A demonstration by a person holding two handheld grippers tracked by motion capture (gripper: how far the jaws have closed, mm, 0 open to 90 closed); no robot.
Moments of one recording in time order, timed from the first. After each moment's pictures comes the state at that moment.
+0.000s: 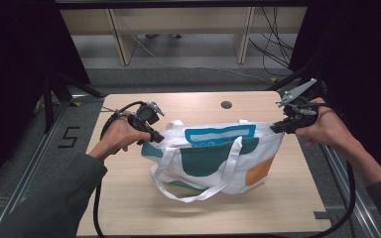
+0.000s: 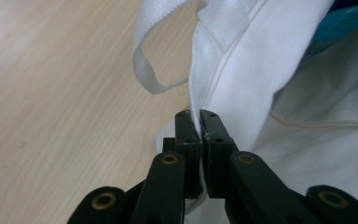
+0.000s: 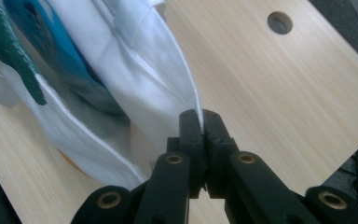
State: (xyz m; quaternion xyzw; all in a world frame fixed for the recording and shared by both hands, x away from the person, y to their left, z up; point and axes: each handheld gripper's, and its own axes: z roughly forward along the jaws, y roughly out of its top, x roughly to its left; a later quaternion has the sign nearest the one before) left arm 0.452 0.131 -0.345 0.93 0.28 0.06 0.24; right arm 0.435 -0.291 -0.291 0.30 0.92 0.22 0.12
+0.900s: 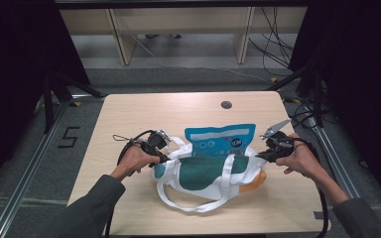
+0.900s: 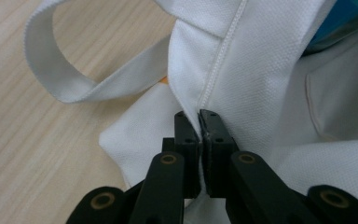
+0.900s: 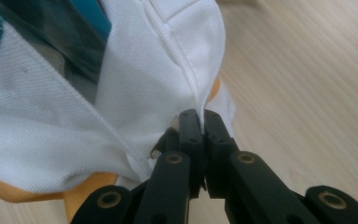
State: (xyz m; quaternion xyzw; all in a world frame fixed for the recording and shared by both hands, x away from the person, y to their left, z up) left arm 0.459 0.124 -0.457 0.92 0.30 0.01 0.27; right arm 0.437 -0.287 -0.419 0.30 0.92 0.24 0.07
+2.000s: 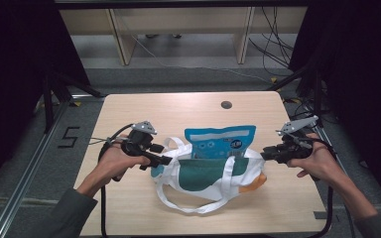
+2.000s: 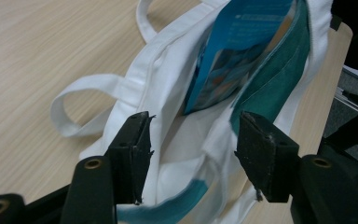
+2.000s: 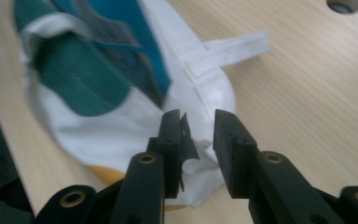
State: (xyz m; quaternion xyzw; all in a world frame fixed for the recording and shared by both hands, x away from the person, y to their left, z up) left arm 0.397 0.138 -0.364 0.88 0.29 0.03 0.38; right arm 0.400 -0.301 -0.371 0.32 0.88 0.34 0.07
